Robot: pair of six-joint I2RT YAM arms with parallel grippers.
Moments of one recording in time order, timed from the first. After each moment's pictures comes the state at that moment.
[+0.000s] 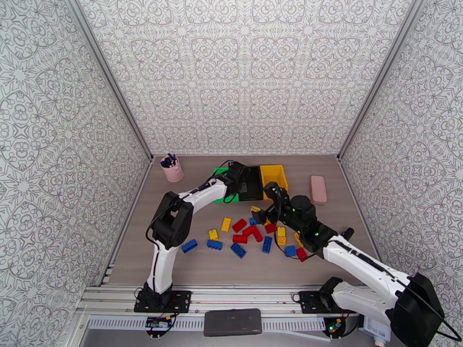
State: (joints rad) left arm -0.60 2.13 1.67 -0.46 -0.21 -0.64; right arm 0.63 1.07 0.66 0.16 -0.06 -0.05
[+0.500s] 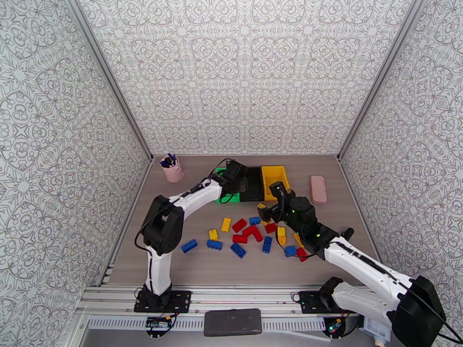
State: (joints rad) left arm -0.60 1.89 1.51 -0.45 -0.19 -0.63; right arm 0.63 1.07 0.67 0.03 0.15 0.01
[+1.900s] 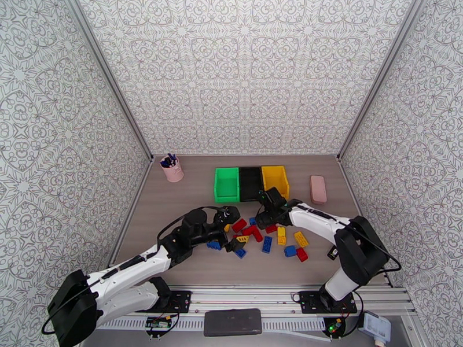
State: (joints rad) left arm -0.78 1.07 0.55 0.21 0.38 0.16; right arm 0.60 1.67 1.03 -0.50 0.07 0.08
